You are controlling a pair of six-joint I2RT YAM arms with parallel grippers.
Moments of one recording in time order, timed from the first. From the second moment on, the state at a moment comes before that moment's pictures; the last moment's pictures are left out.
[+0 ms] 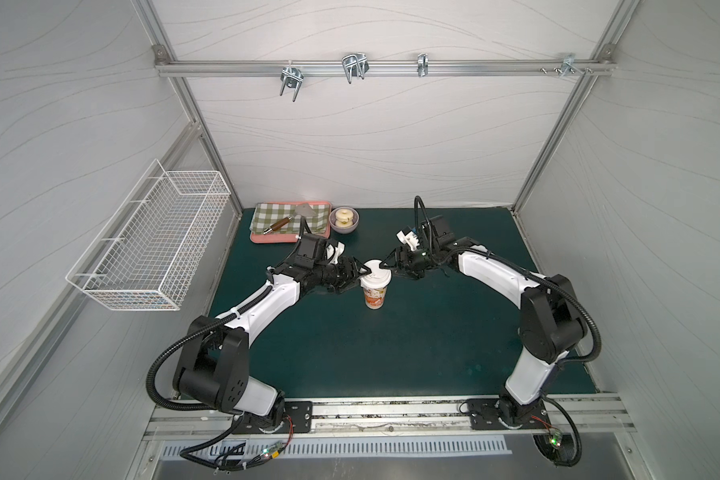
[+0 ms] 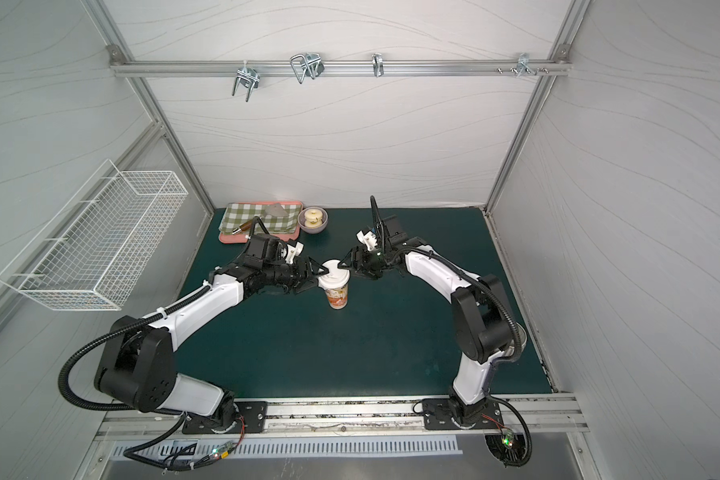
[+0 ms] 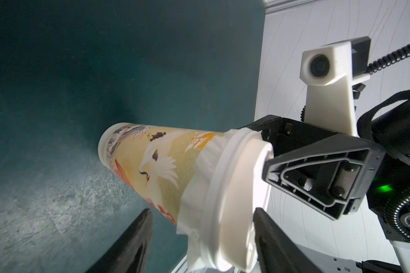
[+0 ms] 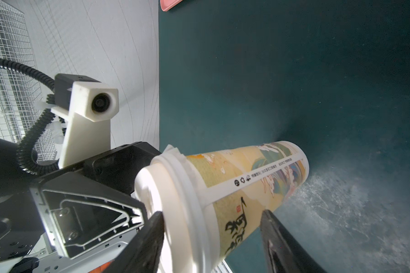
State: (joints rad) left arm -0.33 1.47 0.97 -0.30 0.69 -0.84; right arm 0.53 1.77 1.33 -0.44 -0.77 0.63
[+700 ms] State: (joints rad) left arm -0.33 1.47 0.99 -0.33 0.69 -0.84; right arm 0.54 1.73 1.33 -0.45 -0.77 0.63
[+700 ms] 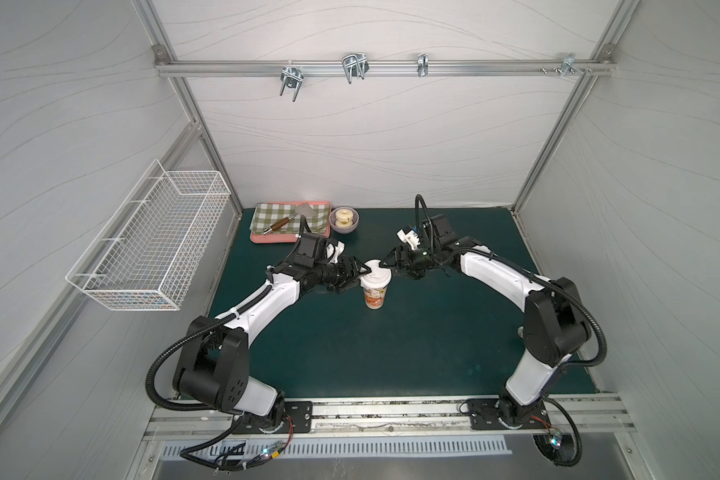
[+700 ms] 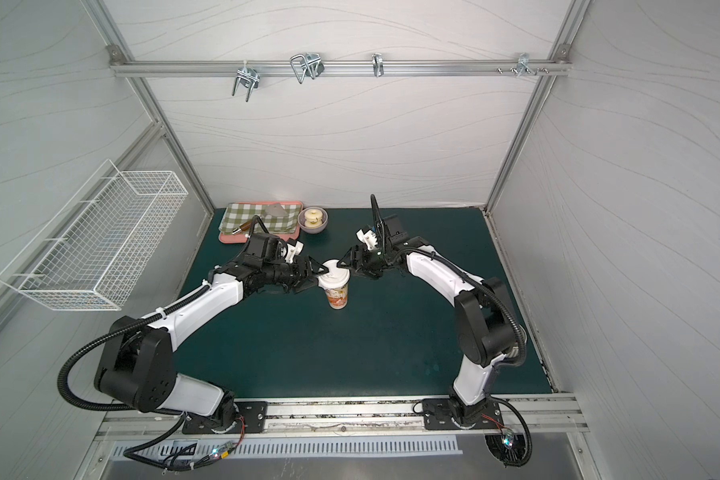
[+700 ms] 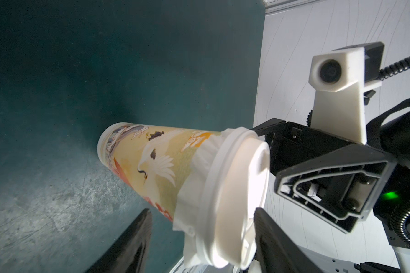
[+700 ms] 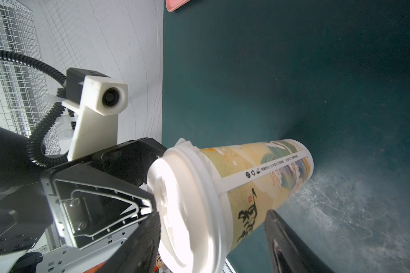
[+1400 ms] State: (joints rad) left arm -0.13 1.13 0.96 -0.55 -0.13 -0.54; right arm 0.29 1.19 0.98 -0.47 -0.16 0.40
